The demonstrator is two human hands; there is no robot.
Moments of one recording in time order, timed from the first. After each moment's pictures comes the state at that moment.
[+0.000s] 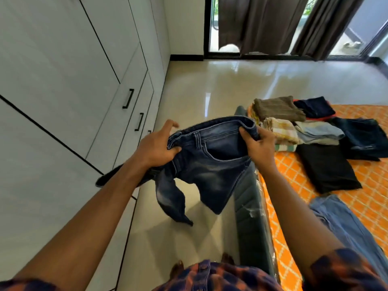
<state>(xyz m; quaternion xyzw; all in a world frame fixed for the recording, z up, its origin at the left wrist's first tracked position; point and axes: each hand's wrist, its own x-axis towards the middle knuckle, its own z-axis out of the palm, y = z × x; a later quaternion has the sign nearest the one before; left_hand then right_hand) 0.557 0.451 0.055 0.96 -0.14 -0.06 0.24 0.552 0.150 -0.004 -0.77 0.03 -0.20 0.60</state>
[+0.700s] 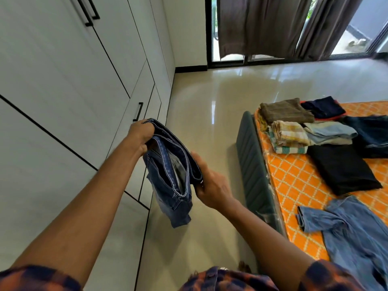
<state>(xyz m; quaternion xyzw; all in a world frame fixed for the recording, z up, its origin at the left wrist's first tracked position) 0.598 0.478 0.103 0.72 0.25 -0.06 0.64 0.485 0.288 -0.032 -0.89 -0.21 -0.18 0.36</state>
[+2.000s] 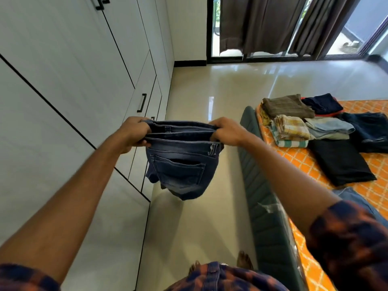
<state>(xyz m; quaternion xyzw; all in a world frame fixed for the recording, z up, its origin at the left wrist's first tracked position) 0.571 0.565 0.101 0.87 0.12 -0.14 0.46 0.569 0.286 0.074 -0.92 -0.10 0.16 0.33</state>
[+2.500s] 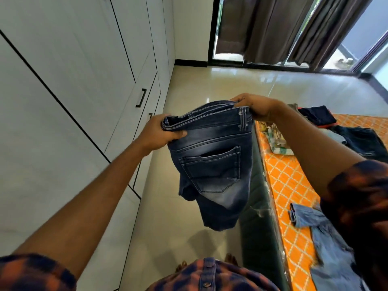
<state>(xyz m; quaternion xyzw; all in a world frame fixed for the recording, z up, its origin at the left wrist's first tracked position) 0.564 0.540 0.068 0.85 -0.09 -0.04 0.52 0.622 0.235 0.122 -0.79 -0.13 0.28 0.53</state>
